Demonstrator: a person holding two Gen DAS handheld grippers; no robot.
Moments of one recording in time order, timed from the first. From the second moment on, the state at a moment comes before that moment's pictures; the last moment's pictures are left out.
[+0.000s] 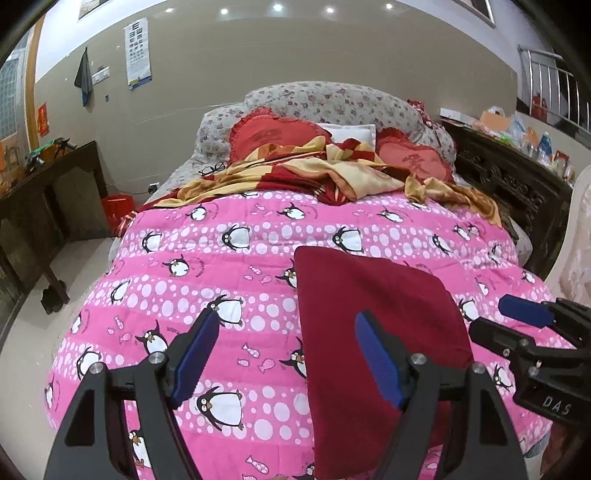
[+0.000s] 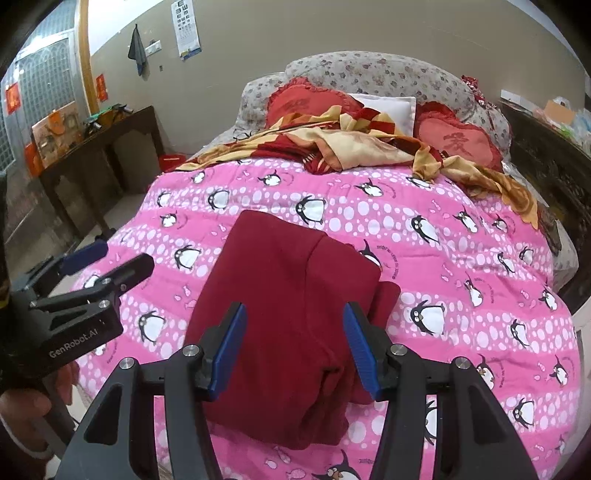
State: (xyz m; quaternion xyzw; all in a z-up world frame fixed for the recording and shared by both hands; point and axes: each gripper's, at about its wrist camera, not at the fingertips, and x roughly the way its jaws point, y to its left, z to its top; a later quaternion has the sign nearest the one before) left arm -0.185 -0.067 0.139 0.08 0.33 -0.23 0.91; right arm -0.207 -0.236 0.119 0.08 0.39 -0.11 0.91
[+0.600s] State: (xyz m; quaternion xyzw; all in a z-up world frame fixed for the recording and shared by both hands) left arm -0.185 -0.098 0.126 0.10 0.33 -0.25 0.90; right arm -0.212 -0.261 0.101 0.11 0.40 -0.12 0.90
